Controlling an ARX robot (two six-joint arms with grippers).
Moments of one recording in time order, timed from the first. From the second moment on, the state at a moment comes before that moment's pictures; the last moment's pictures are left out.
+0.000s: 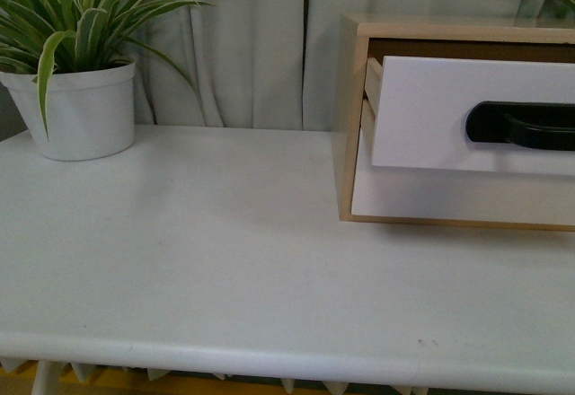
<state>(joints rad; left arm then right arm) 0.00 0.00 0.01 0.00 0.00 0.00 0.00 0.00 0.01 0.00 0.00 -0.01</state>
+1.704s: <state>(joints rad) -0.42 1.40 0.28 1.21 0.31 1.61 -0.24 0.77 0.54 -0.05 -0.24 -1.11</state>
